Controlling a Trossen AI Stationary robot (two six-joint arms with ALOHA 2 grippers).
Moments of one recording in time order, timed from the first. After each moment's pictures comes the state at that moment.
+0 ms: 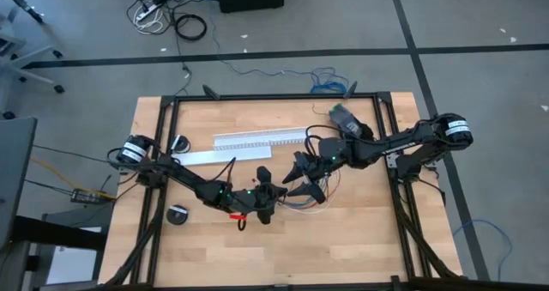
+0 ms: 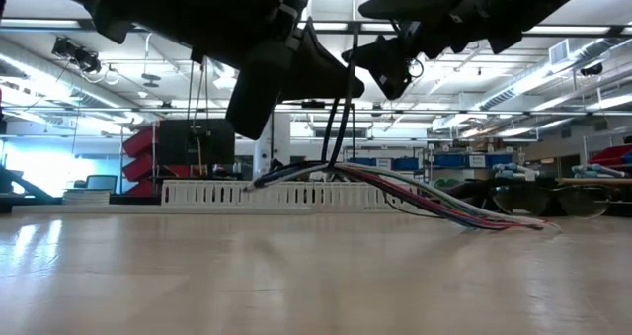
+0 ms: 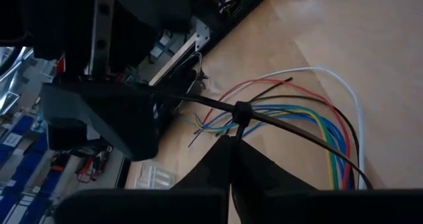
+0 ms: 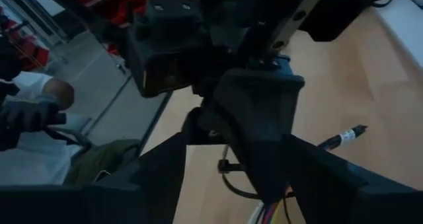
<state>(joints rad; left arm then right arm) -0.36 1.81 0.88 0.59 -0.64 0.62 0.04 1.47 0.75 0.43 -0.35 0.30</state>
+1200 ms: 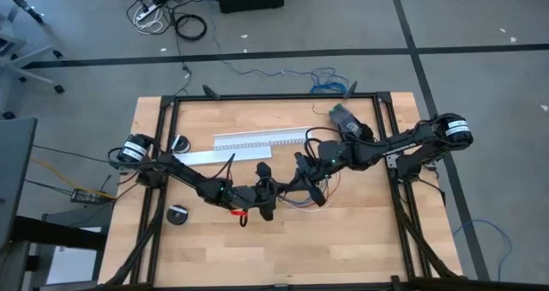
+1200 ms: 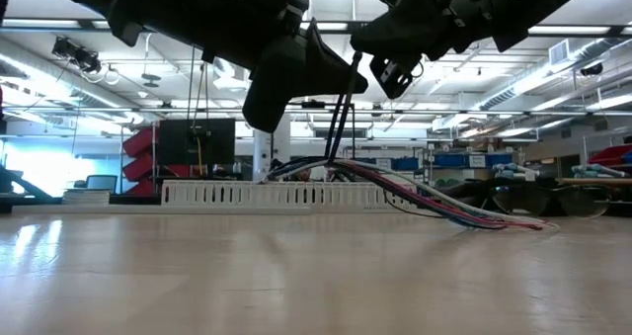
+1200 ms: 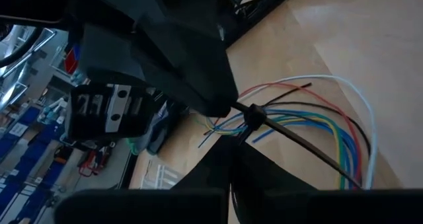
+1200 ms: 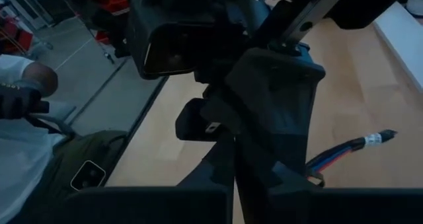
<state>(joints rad) -0.33 1.80 0.88 0.63 -0.64 0.61 0.06 1.47 0.75 0.40 -0.31 0.23</state>
